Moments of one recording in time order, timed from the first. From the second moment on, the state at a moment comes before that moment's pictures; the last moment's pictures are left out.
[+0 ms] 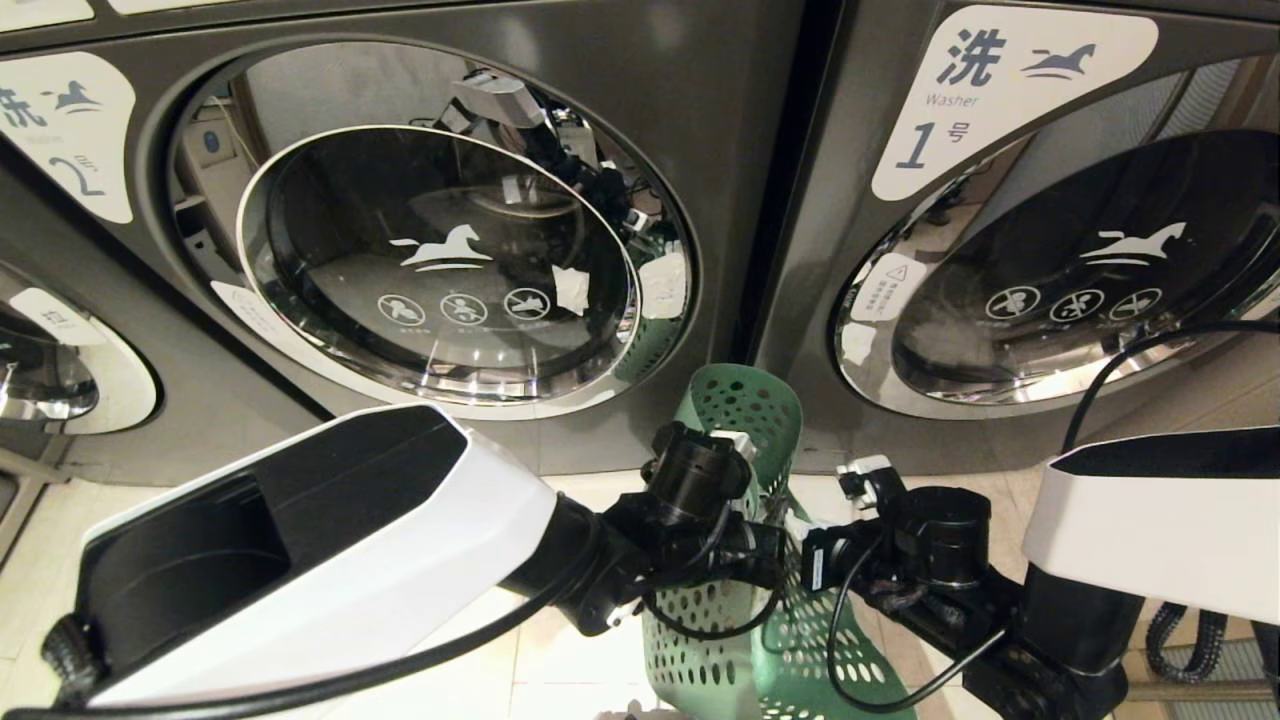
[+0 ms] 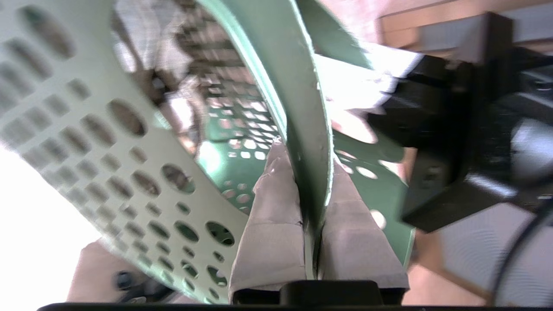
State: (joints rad) left arm -0.85 2.31 -1.34 -0.46 -0.12 -0.34; right arm 0.43 2.27 -0.54 -1.45 0.03 0.15
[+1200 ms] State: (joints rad) left arm -0.81 2.46 -1.44 -0.39 -0.05 -0.31; right arm 0.39 2.45 -0.64 -1.46 0.03 0.10
